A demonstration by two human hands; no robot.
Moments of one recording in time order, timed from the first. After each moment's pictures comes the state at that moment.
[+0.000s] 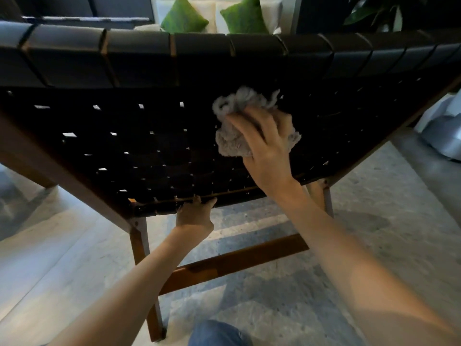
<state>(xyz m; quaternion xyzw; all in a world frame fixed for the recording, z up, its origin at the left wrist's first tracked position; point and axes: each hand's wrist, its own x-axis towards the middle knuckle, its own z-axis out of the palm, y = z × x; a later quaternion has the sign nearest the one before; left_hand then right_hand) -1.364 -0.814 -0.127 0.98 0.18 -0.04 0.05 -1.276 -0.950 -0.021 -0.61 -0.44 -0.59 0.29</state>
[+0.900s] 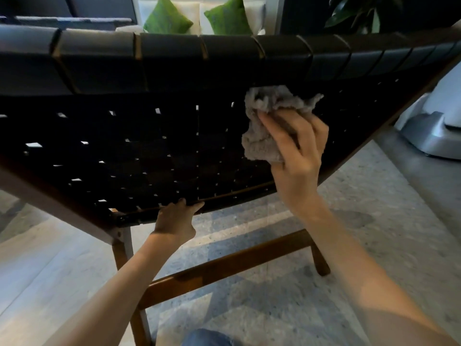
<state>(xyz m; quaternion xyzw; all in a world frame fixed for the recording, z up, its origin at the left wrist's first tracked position) -1.361 -0.801 -0.125 0.99 0.11 0.01 -0.04 -1.274 -1.006 -0.020 -0.62 -0.38 -0.61 0.32</state>
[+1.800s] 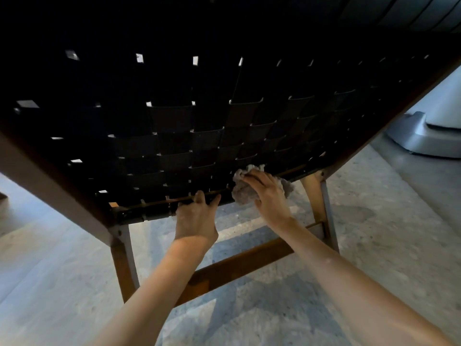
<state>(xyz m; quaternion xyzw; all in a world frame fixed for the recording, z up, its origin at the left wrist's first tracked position) -1.360 -0.808 -0.156 0.98 0.10 0.06 -0.13 -1.246 -0.955 -0.181 -0.86 -0.36 -0.28 0.24</state>
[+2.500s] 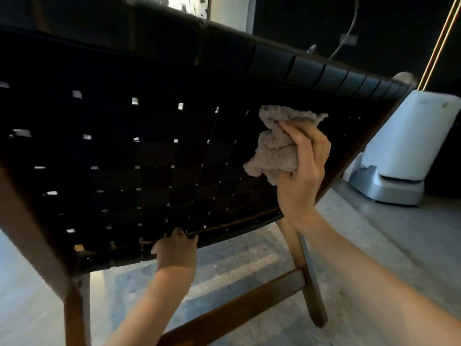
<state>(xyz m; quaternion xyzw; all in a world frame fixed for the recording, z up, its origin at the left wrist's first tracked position) -1.347 -0.821 -0.133 0.98 0.13 -0.05 -0.15 -1.279 -0.990 -0.032 -0.60 -0.32 -0.64 0.36</state>
